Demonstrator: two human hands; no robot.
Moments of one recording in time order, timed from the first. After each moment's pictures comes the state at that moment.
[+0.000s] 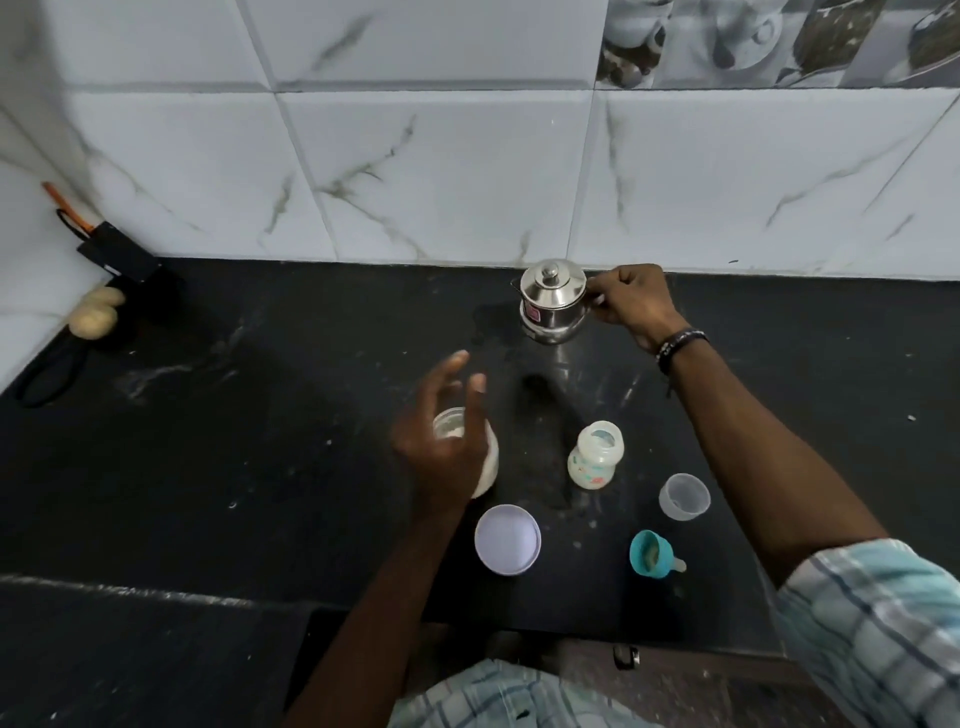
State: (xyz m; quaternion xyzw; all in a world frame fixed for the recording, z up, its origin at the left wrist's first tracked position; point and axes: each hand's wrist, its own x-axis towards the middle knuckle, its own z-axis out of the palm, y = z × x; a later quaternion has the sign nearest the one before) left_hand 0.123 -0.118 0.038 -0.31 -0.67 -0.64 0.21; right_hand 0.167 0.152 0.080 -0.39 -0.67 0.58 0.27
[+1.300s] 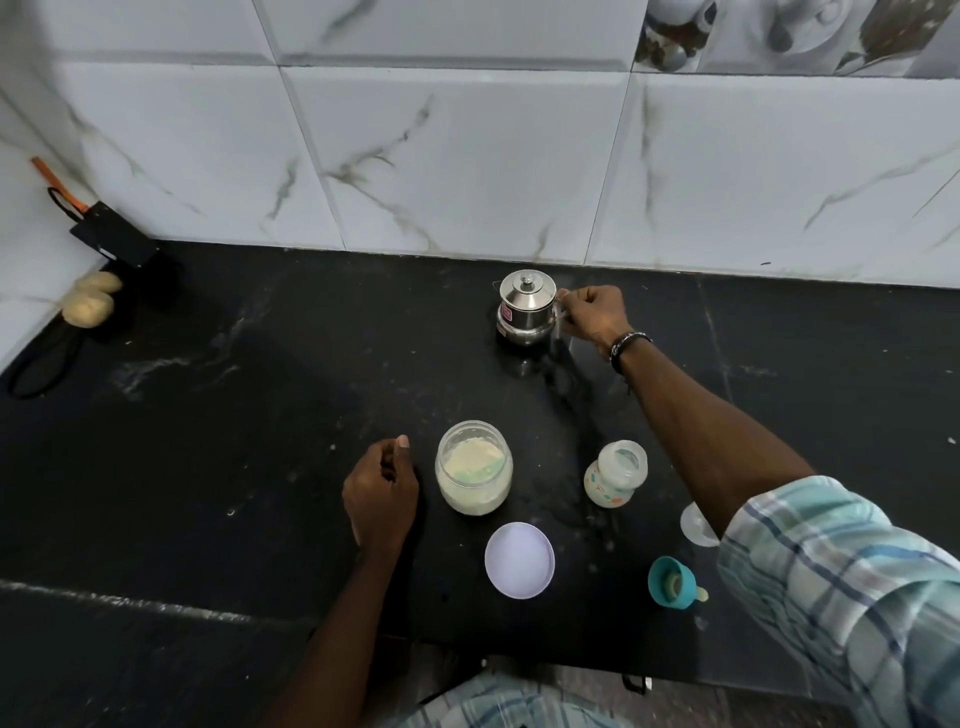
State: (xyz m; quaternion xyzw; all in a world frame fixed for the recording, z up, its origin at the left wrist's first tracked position) left_hand 0.049 -0.172 -0.076 -0.17 -0.85 -0.49 0.08; right_hand 0.086 0.170 0.002 -0.44 -0.66 0.57 0.23
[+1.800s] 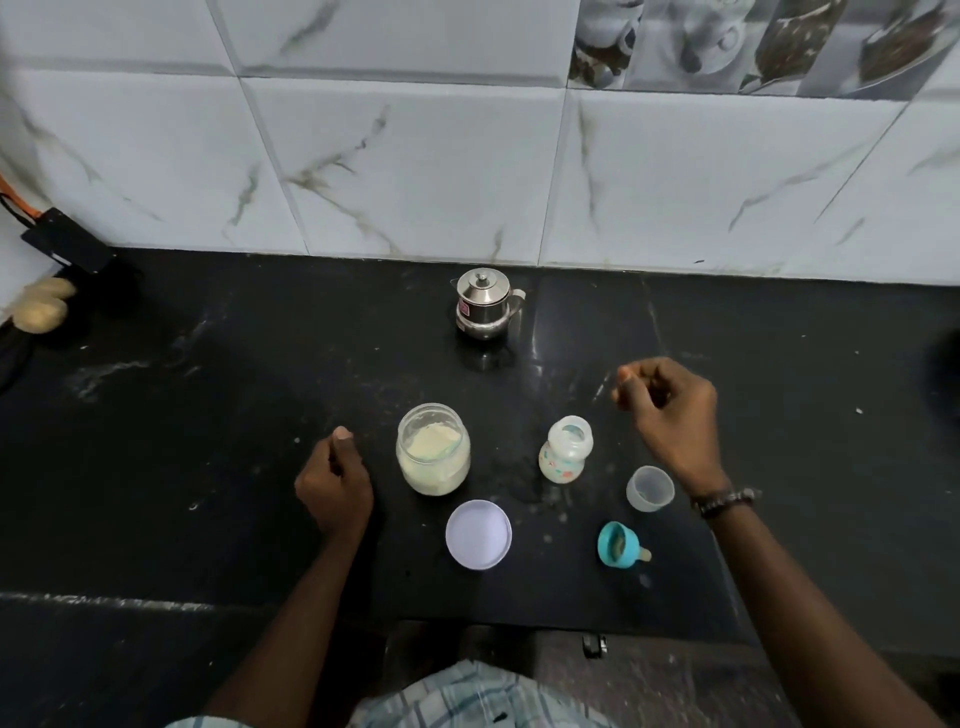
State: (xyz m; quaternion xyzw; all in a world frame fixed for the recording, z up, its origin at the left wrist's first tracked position) left_hand 0.058 -0.177 -0.069 -0.14 -0.80 -0.56 0.14; right_hand 0.301 0.066 0.055 -0.35 -0.78 0.37 0.37
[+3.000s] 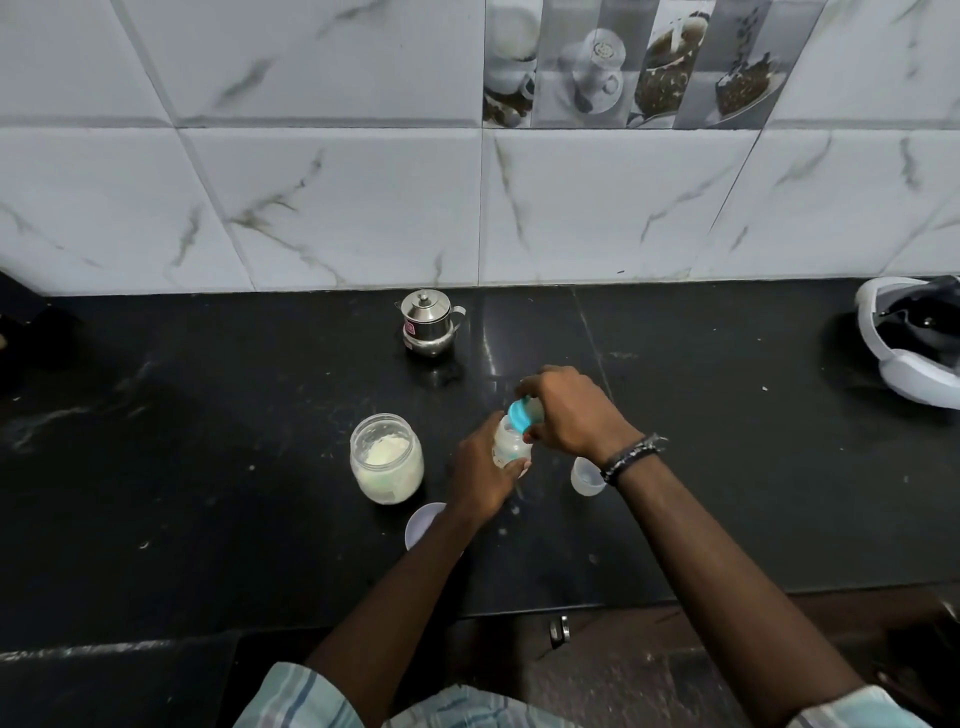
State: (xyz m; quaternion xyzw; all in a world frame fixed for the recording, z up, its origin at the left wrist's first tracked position) left_hand 0.195 -0.060 -0.022 -0.42 -0.73 -0.50 -0.21; right_hand 0.289 0.040 0.094 -0.30 -0.95 0.10 0.03
